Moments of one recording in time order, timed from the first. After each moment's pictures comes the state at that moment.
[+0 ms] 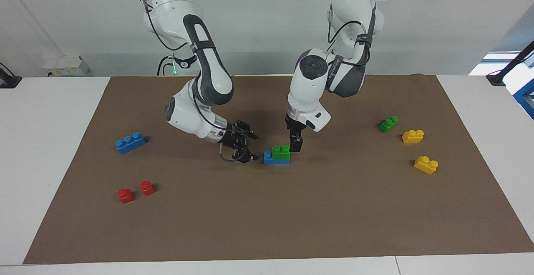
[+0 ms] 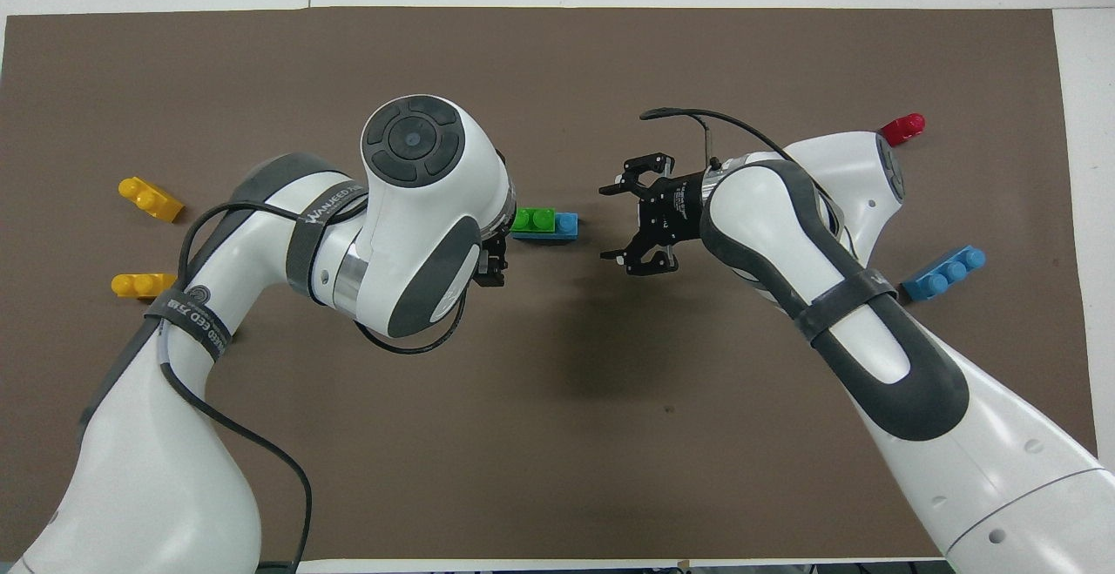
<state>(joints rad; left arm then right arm) -0.49 0.38 -0.11 -1.64 -0.03 2.08 -2.09 0.34 0.40 0.02 -1.89 1.04 2.29 1.21</state>
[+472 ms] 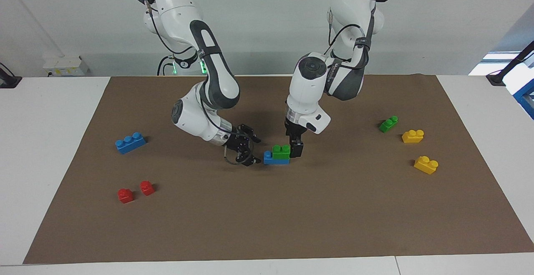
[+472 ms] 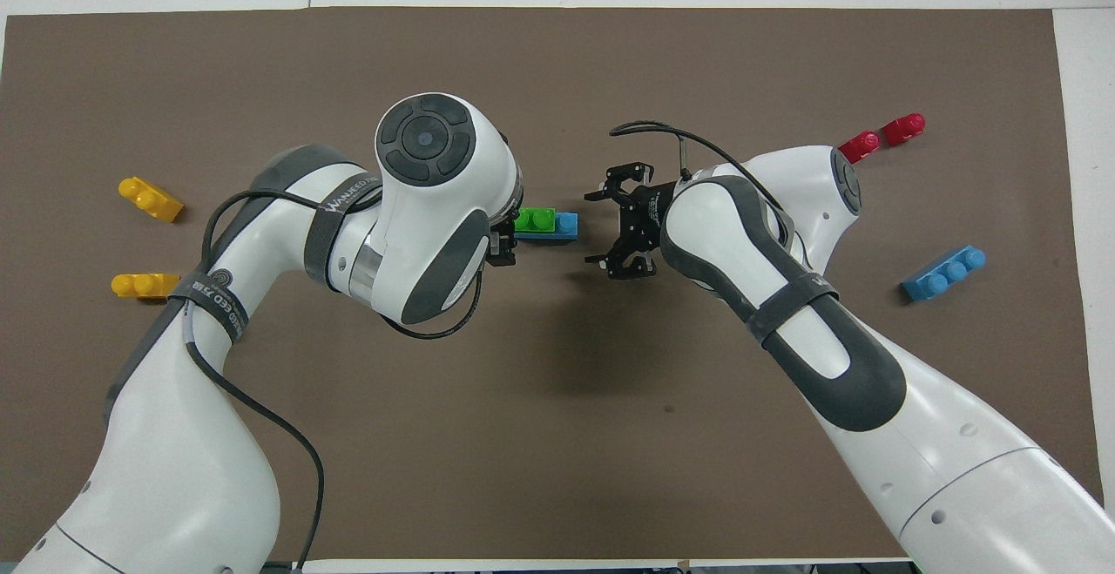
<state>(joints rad) -0.49 0.40 -0.10 -1.64 0.01 2.14 -2.14 0.36 0.44 0.02 -1.88 1.04 2.35 1.20</state>
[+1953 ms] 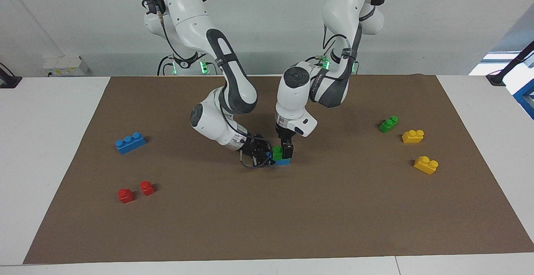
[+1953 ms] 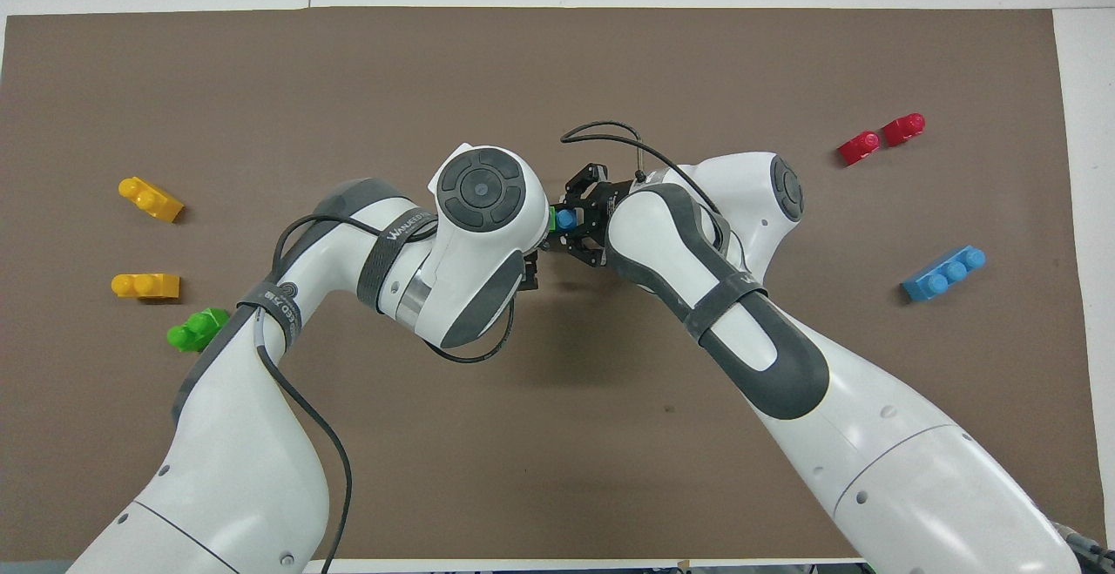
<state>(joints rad) -0.54 0.43 -0.11 -1.72 0.05 2.24 -2.24 0.43 0.54 0.02 -1.79 1.08 2.44 1.15</state>
